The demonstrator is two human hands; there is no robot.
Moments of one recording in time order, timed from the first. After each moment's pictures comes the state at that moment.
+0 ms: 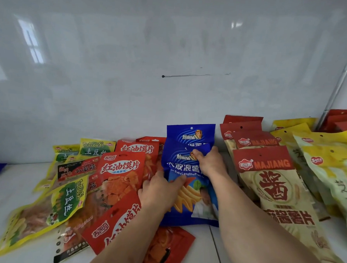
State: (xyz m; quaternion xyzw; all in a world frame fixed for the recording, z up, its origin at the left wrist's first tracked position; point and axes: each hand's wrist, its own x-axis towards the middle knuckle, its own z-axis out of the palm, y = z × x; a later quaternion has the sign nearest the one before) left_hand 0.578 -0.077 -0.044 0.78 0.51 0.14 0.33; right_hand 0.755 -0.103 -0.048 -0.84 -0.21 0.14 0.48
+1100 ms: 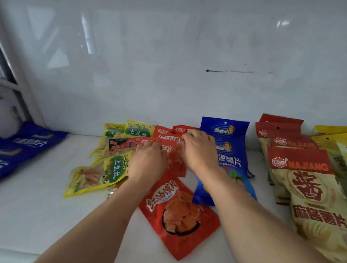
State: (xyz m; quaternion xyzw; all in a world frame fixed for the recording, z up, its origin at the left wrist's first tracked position) left_hand 0.480 -0.039 -0.019 0.84 0.48 0.26 0.05; right_hand 0.625 -0.081 -0.015 -0.77 -0.57 -0.21 0.20
